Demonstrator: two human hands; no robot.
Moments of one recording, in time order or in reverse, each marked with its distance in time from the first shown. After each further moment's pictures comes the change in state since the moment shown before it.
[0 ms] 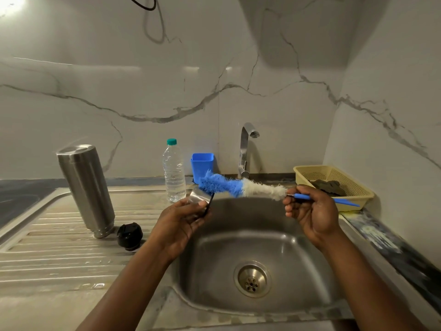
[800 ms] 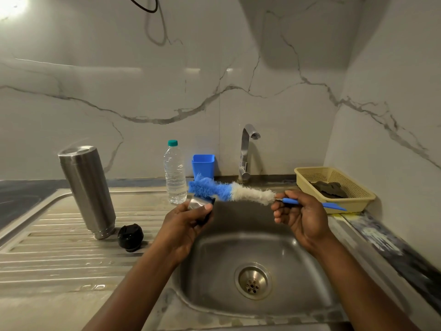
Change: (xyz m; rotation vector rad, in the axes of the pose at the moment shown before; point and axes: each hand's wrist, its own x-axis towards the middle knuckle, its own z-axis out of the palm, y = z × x) left_hand -0.006 -0.006 0.009 0.013 0.057 0.002; right_hand -0.003 0.012 0.012 -0.028 -0.066 0.025
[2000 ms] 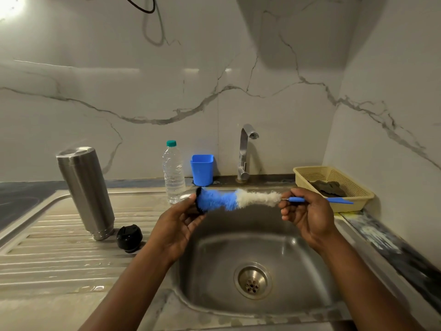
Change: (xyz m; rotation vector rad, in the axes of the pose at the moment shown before) left_hand 0.010 0.003 -0.007 -0.102 0.072 0.000; right_hand 0.000 -0.010 -0.008 -0.003 0.051 0.007
